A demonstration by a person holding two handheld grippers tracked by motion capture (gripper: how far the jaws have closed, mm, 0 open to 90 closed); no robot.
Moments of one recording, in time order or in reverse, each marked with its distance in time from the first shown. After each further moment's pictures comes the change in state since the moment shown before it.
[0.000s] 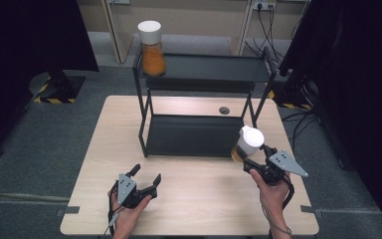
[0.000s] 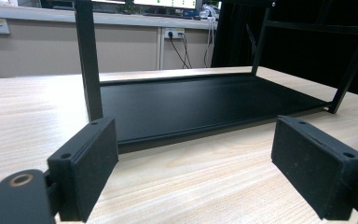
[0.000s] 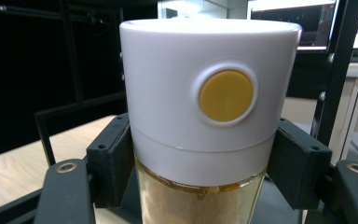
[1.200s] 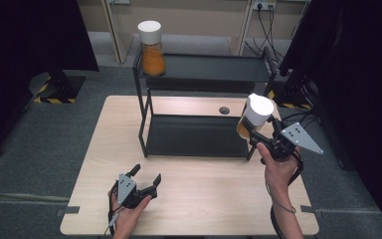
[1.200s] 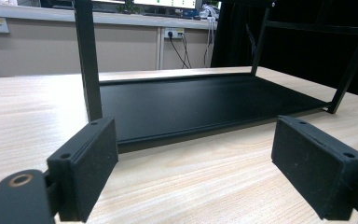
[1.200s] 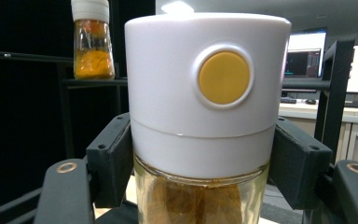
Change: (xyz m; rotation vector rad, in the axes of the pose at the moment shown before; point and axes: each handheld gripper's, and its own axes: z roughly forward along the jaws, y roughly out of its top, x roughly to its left) left arm 0.000 0.000 0.000 0.001 -0.002 -0.006; right arm -0.004 0.064 0.022 -0.132 -0.014 -0.017
